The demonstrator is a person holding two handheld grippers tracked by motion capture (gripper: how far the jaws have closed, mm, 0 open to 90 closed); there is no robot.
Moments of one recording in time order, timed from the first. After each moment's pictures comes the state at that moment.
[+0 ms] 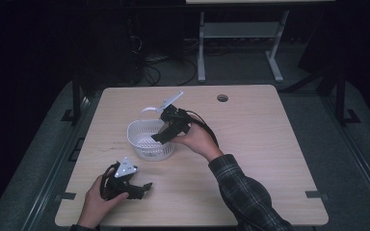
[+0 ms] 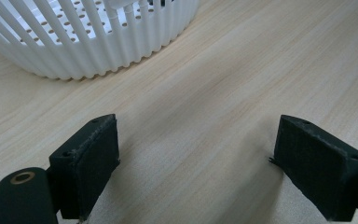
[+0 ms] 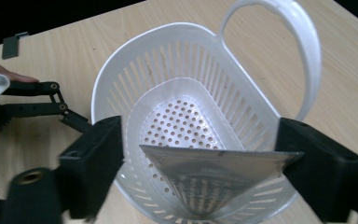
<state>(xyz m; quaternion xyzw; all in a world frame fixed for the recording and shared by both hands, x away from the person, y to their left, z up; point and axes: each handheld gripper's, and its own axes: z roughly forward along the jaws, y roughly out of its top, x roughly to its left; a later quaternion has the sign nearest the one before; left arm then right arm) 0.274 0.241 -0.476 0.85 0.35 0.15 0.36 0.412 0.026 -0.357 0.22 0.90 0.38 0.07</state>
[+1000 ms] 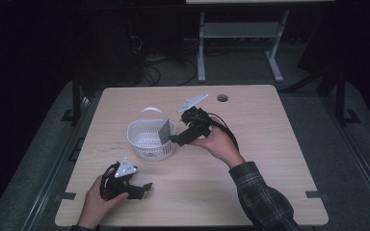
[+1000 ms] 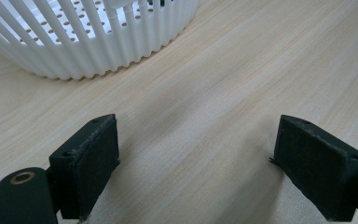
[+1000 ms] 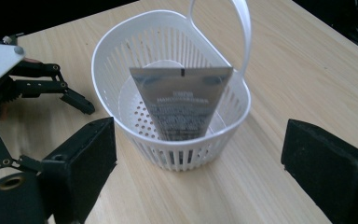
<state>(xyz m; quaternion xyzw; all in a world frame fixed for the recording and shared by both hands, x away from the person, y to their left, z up) 0.273 0.241 -0.476 0.85 0.35 0.15 0.36 0.389 -0.032 -0.346 0.24 0.88 0.40 0.09</state>
